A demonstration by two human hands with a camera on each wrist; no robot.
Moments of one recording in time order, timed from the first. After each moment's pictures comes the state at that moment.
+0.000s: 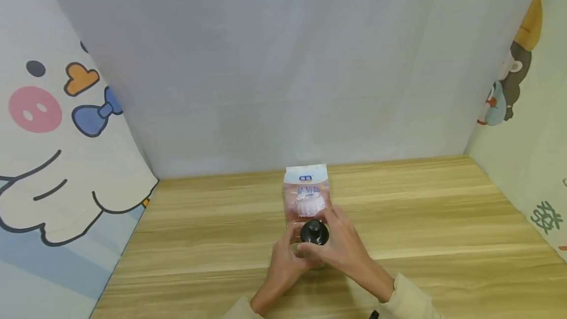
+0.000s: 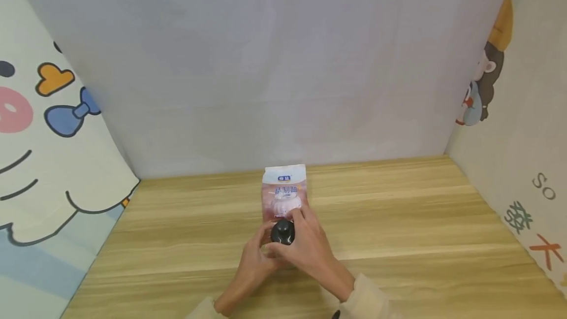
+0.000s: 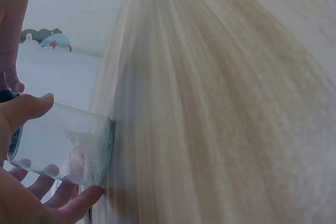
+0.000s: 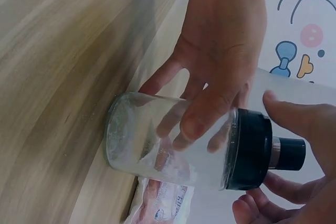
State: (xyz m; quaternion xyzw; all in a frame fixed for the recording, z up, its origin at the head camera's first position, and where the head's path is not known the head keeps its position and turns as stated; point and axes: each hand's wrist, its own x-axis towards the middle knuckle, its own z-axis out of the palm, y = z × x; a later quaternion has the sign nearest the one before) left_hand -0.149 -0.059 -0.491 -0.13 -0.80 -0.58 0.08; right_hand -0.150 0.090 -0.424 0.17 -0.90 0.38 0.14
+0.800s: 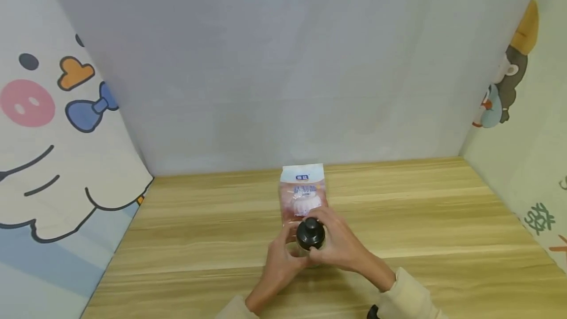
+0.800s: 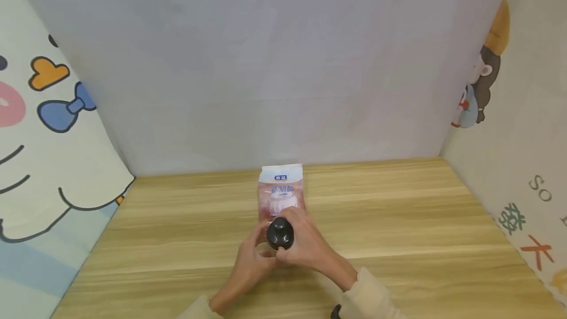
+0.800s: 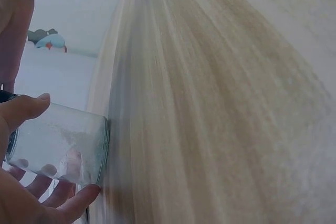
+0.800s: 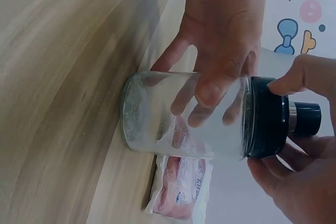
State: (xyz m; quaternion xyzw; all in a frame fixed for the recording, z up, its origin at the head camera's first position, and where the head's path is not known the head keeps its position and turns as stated) left_hand -0.149 -0.060 -0.491 -0.15 -0.79 -0.60 0.08; right_hand -0.167 0.104 -0.437 0.32 -0.84 0.42 0.14
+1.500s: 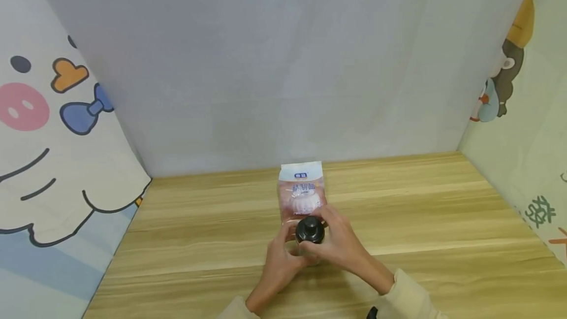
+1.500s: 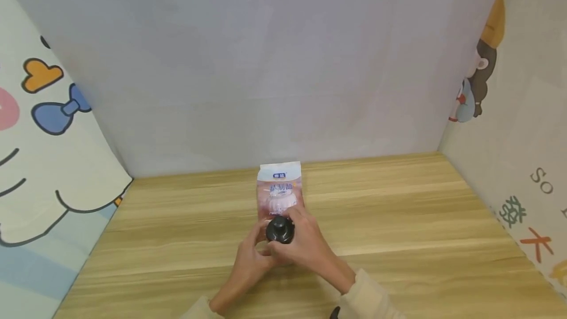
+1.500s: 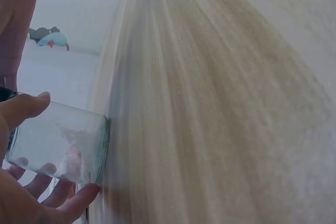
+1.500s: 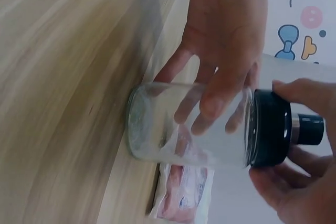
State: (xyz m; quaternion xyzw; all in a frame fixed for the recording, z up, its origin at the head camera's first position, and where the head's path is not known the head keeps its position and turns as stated) left_hand -0.132 -0.059 -0.454 -0.14 -0.78 -0.61 0.06; right_hand -0.158 0.099 -0.435 0.24 -0.85 0.44 0.15
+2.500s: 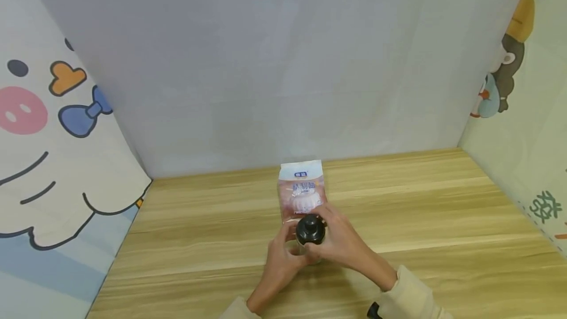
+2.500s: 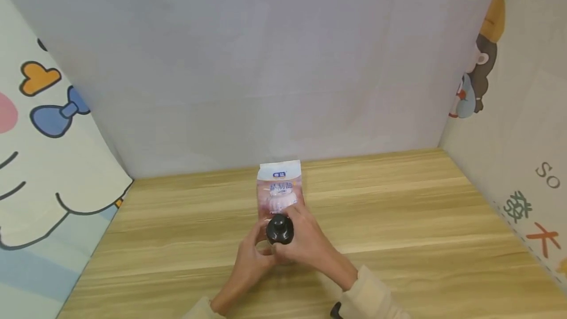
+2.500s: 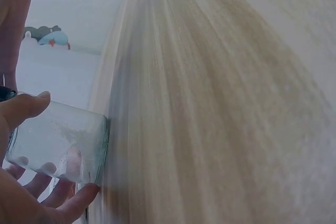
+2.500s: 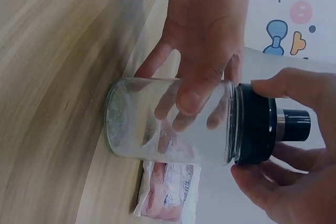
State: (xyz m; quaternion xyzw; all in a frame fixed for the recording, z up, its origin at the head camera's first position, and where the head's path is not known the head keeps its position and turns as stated) left_hand -0.134 -0.058 -0.456 -0.13 -0.77 -0.62 0.04; right_hand -0.157 0.101 -0.426 0.24 -0.87 0.42 0.11
